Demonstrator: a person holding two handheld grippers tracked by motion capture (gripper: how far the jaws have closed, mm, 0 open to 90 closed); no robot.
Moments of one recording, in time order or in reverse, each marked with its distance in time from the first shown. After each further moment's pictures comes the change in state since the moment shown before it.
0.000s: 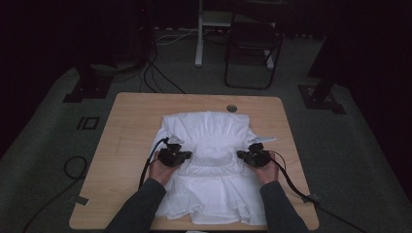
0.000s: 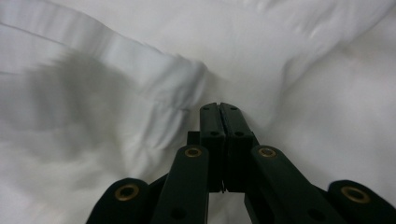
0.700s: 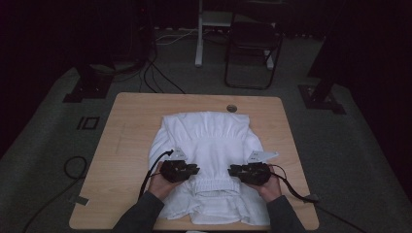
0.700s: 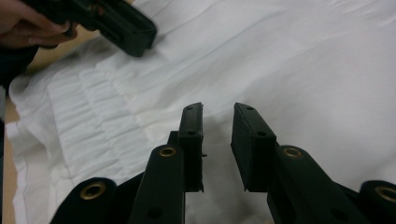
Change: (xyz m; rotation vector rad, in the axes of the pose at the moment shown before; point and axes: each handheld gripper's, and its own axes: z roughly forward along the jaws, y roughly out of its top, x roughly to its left) left arm -0.041 -0.026 -0.023 -0.049 -0.139 0.133; right arm 0.043 -0.029 -0.036 -0.096 0.290 -0.235
